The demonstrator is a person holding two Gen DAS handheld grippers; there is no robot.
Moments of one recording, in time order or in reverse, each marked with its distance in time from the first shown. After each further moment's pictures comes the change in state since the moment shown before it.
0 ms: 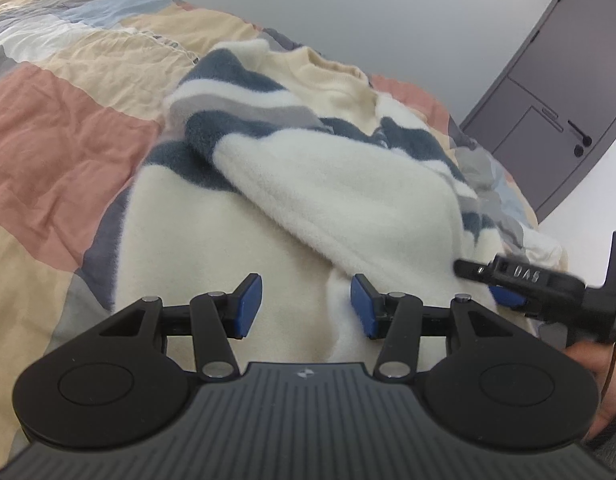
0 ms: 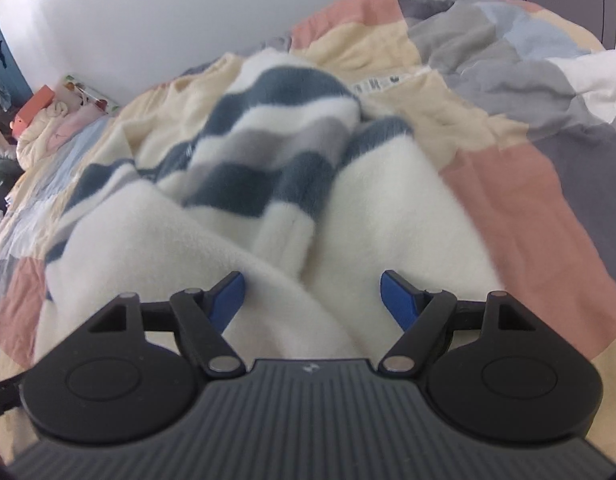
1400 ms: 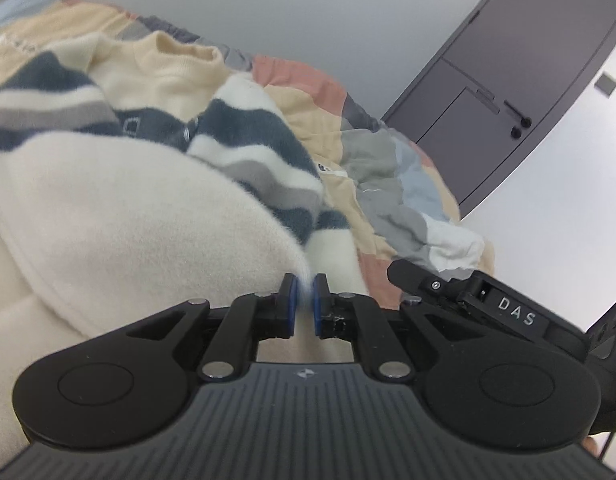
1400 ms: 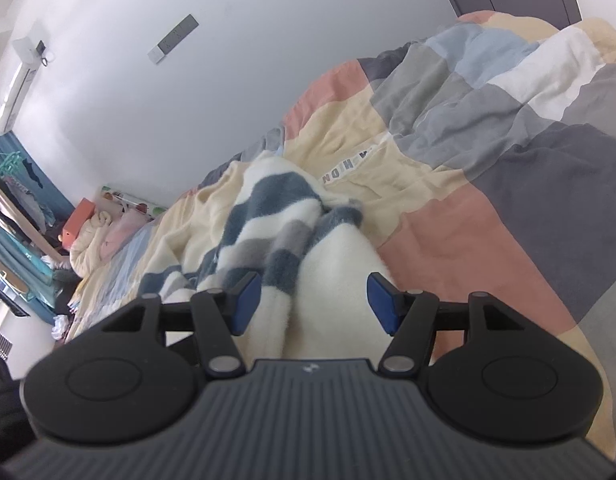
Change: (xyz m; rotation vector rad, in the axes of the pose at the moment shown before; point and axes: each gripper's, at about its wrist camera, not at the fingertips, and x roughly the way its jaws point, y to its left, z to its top) left arm 0.060 -0.162 0.010 0.019 0.050 -0.197; right arm -0.067 -0.079 0.014 0.290 -0.190 0.184
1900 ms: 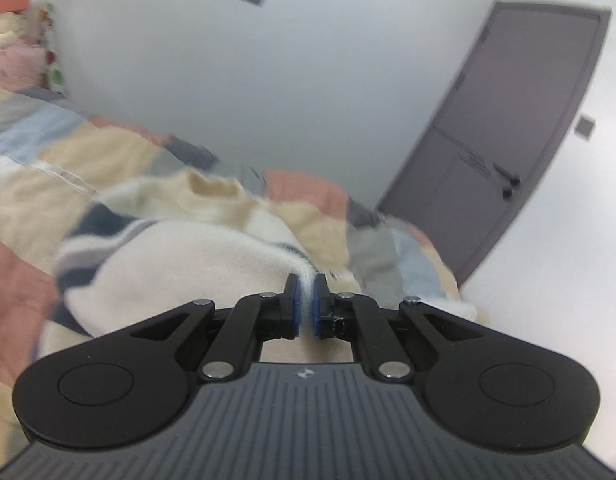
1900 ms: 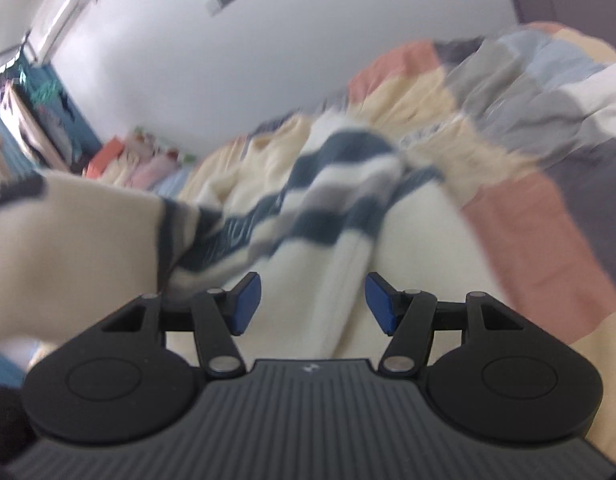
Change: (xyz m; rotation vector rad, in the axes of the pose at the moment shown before) left arm -0.133 -0.026 0.062 0.127 -0.214 0.069; right arm -0.007 0.050 -0.026 -0.154 0.040 0.066
